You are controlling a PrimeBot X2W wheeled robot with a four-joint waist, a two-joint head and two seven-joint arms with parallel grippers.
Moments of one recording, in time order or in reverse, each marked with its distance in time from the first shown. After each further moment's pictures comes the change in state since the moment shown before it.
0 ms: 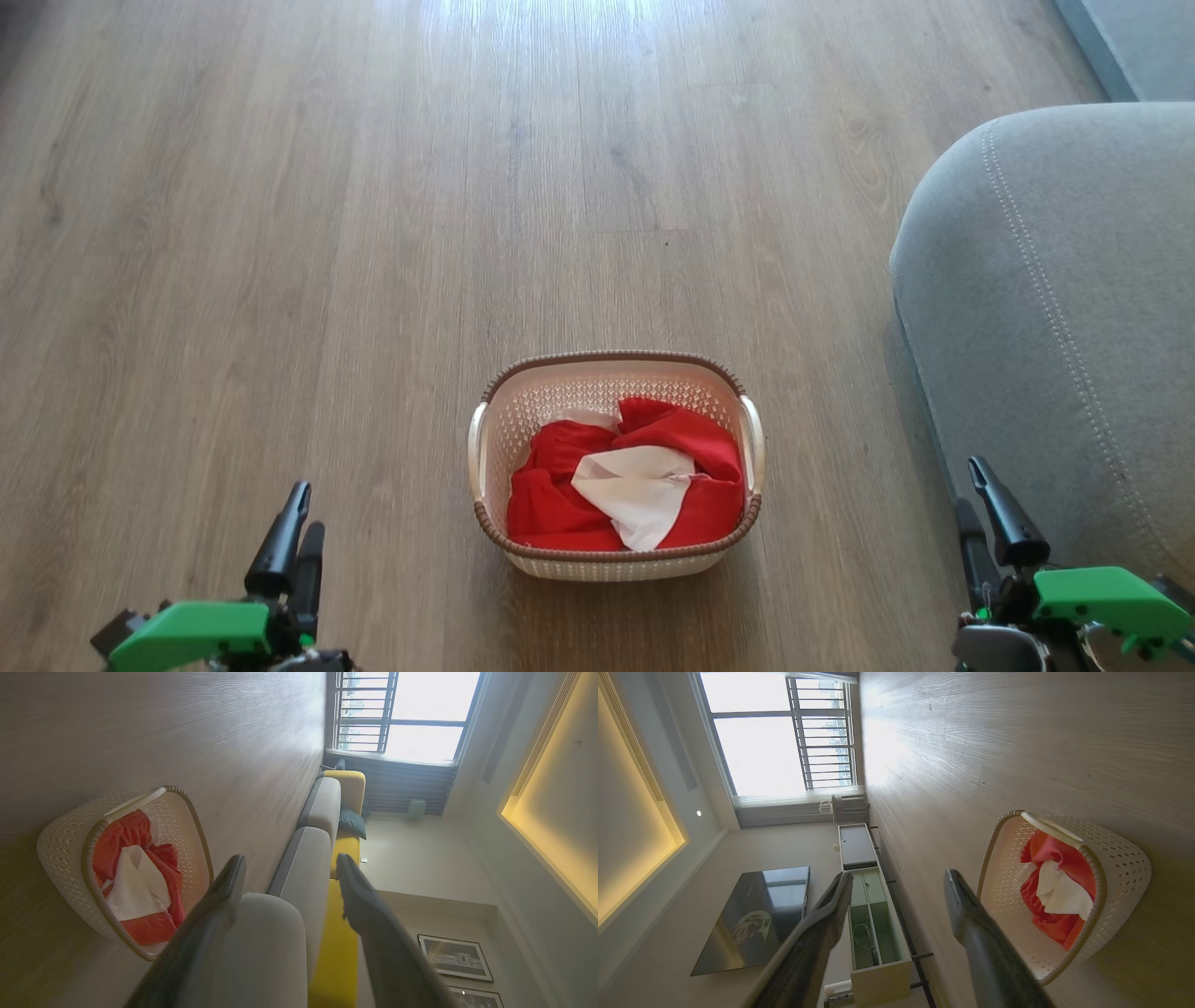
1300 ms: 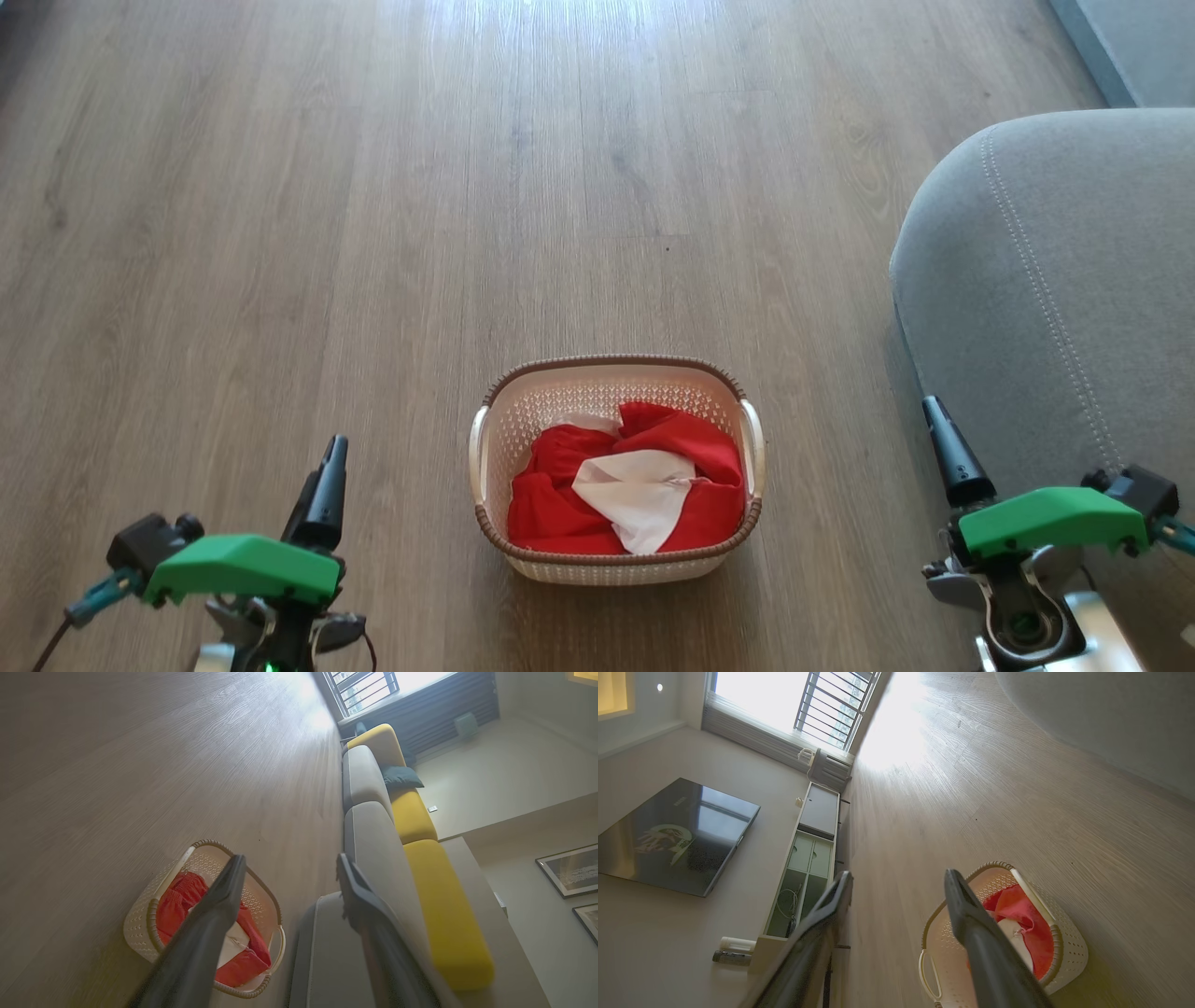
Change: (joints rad) left arm -0.114 0.011 -0.066 0.058 0.509 -0.001 -0.112; right arm -0.141 -0.055 0.130 0.073 -0.410 0.000 -0.121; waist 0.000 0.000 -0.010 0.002
